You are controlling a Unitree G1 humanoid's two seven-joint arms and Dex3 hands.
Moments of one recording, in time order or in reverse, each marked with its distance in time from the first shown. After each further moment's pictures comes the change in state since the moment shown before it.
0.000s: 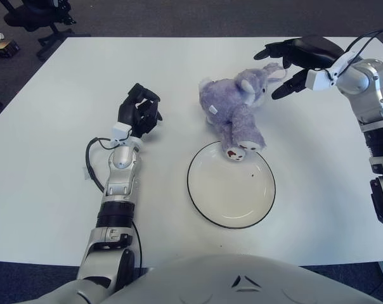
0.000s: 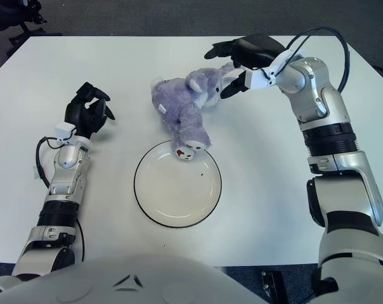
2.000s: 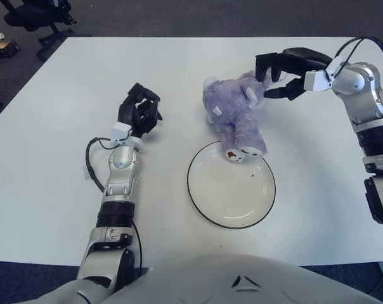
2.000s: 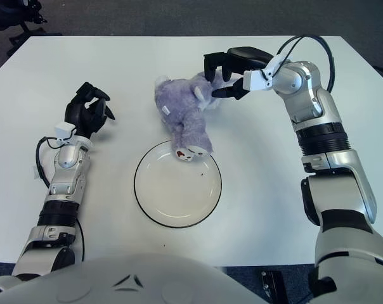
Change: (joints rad) left arm -0.002 0.001 0.000 0.003 0.000 -0.004 0.003; right arm -0.005 0.025 -0.005 0.023 0.209 -0.001 0.212
